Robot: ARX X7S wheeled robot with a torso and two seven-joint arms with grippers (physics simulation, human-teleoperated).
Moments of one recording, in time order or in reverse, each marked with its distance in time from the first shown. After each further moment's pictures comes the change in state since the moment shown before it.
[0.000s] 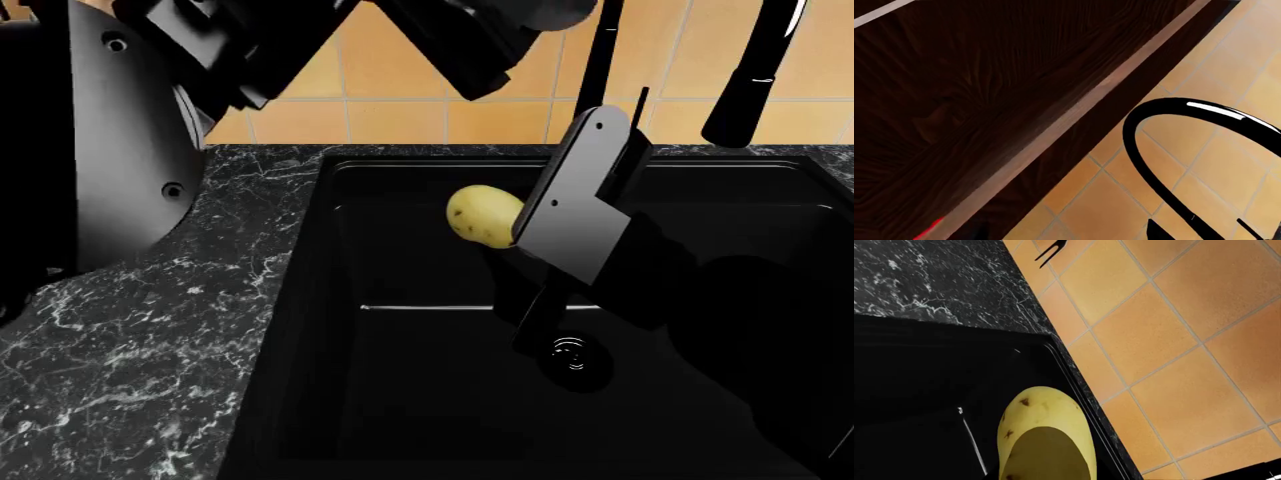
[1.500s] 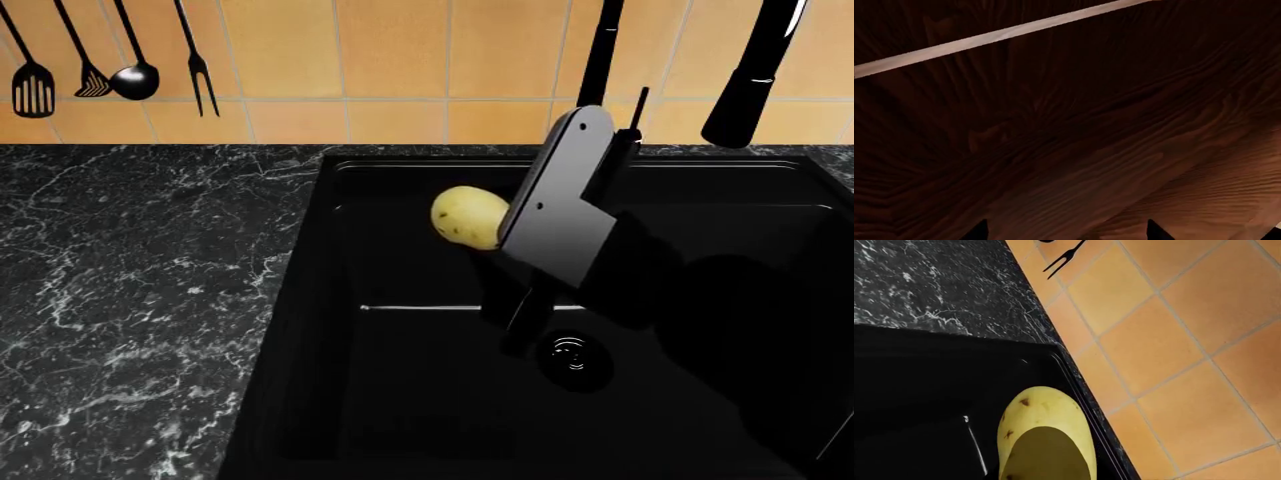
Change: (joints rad) left arm -0.247 0.242 -0.142 -0.670 -0.087 0.085 0.206; right arm 0.007 -0.027 -0.008 -0.004 -0.010 -0.004 -0.012
